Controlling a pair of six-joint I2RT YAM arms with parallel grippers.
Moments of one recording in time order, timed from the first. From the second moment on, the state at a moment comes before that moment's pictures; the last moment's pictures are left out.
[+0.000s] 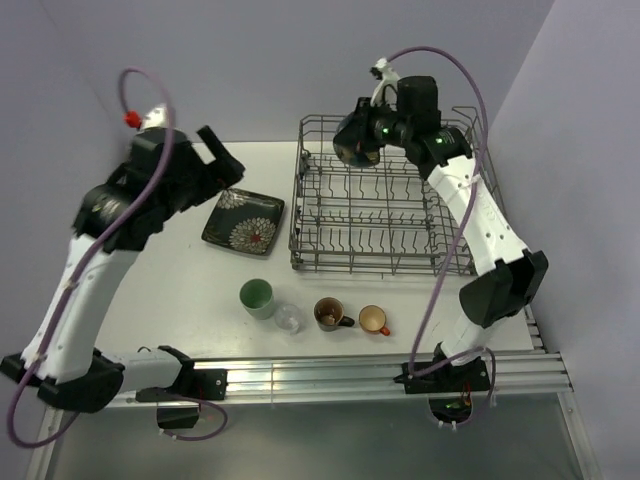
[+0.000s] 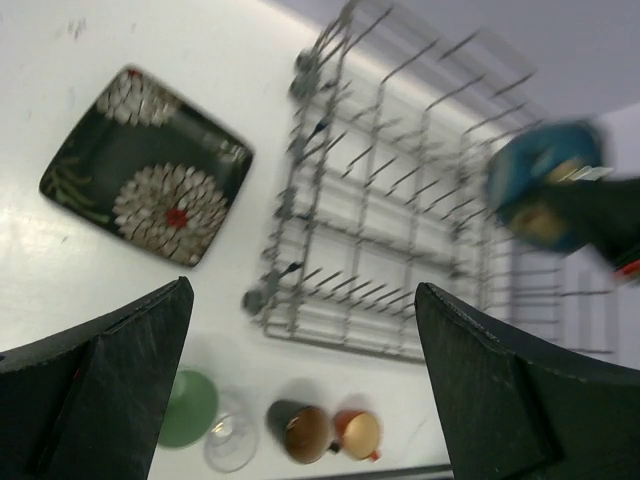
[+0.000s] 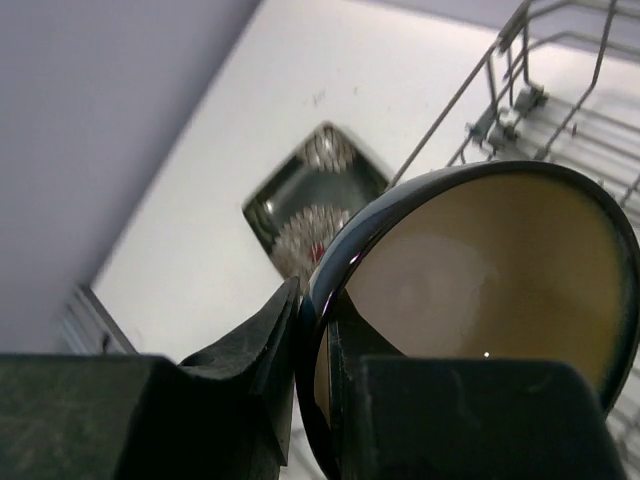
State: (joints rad) left arm -0.52 1.23 1.81 -1.04 -0.31 -0.81; right arm 0.41 1.65 1.89 -0.65 -0.38 0.28
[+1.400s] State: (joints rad) left arm -0.35 1.45 1.50 -0.96 0.00 -0.70; right arm -0.02 2.07 1.29 0.86 -0.79 1.36
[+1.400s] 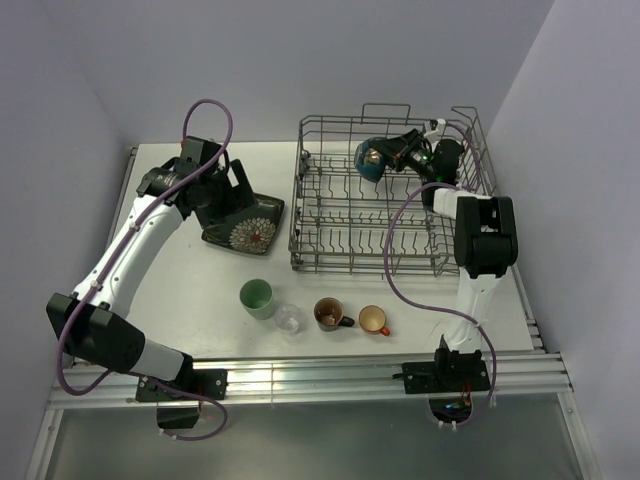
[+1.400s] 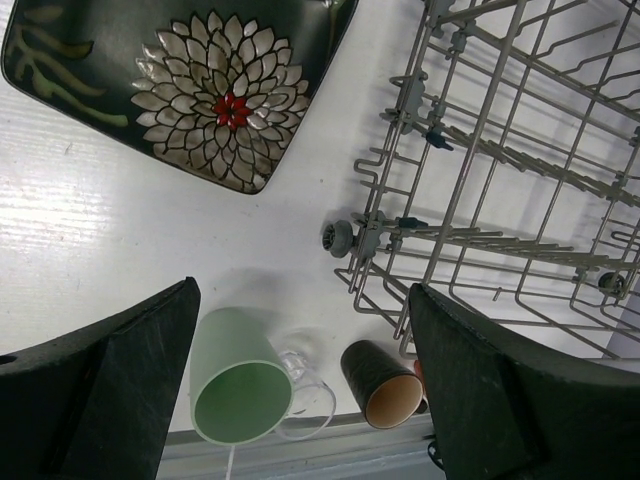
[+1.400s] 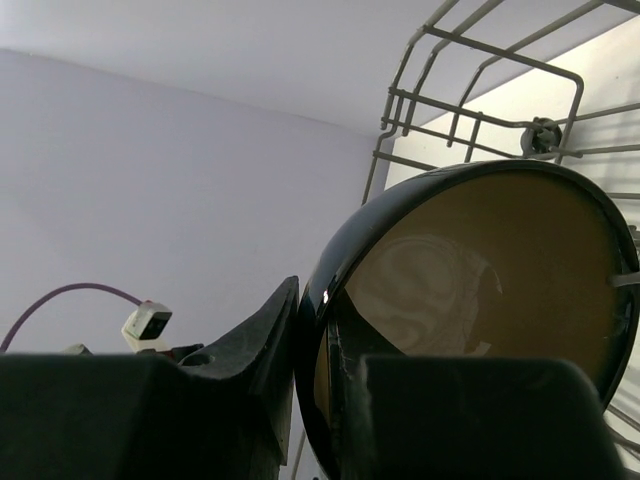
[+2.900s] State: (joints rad) left arm -0.35 1.47 1.43 -1.04 0.02 -0.79; right arm -0.12 1.95 1.21 0.41 -0.74 1.09
